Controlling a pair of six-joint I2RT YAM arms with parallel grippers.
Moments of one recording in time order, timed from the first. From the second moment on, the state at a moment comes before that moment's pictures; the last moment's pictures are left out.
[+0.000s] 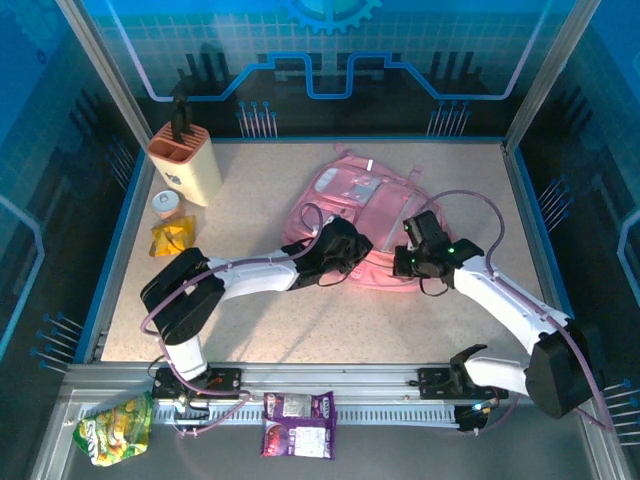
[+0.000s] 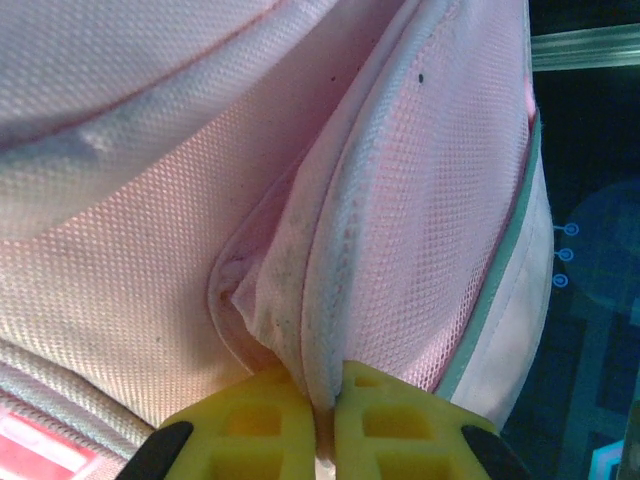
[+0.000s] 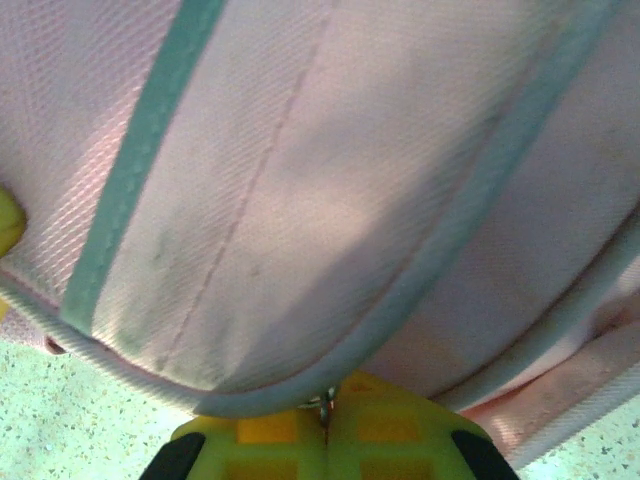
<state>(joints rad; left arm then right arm) -0.86 1.77 1.06 0.12 -0.06 -1.50 0.42 1.20 0.82 -0.67 0.03 0.49</state>
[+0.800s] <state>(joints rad) -0.60 1.53 0.93 -0.05 0.22 -1.17 0.48 1.23 0.90 -0.65 -0.11 0.40</state>
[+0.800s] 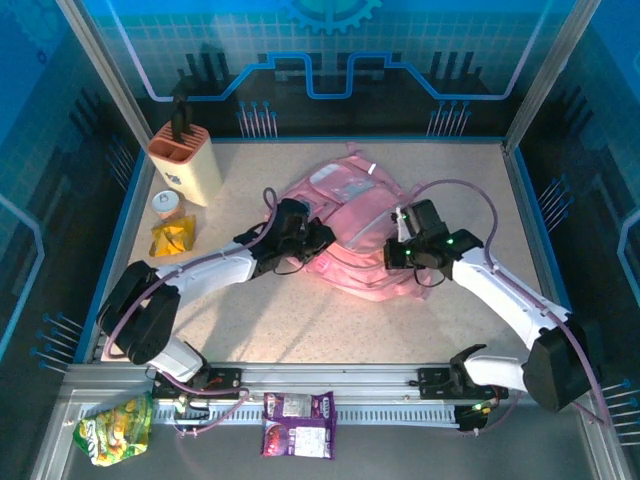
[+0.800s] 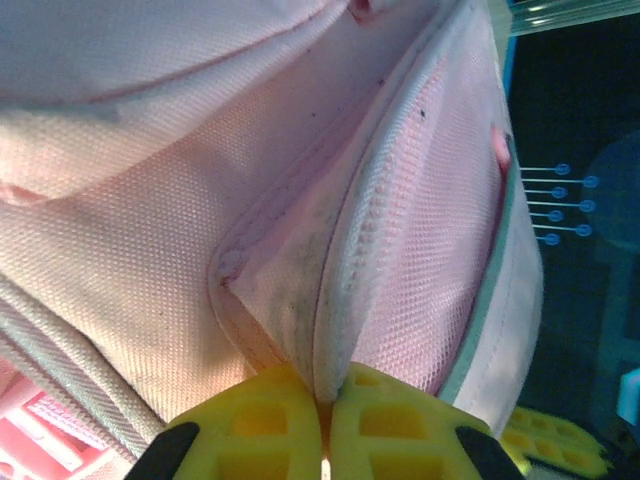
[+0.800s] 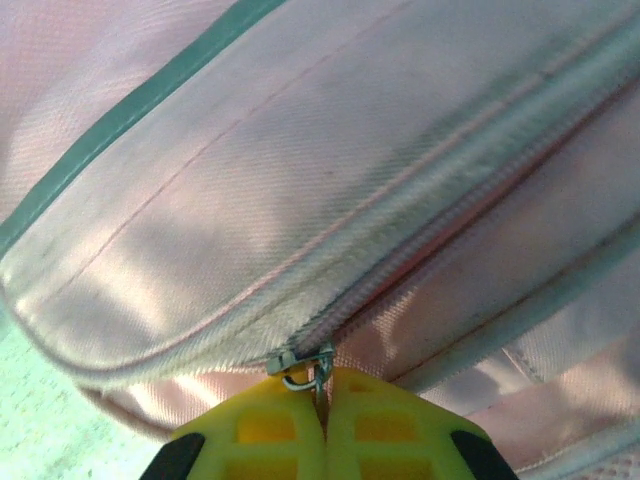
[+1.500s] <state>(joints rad) -0.45 1.26 0.78 -0.20 0.18 -1.10 0.85 1.39 0.96 -0.52 0.00 0.57</state>
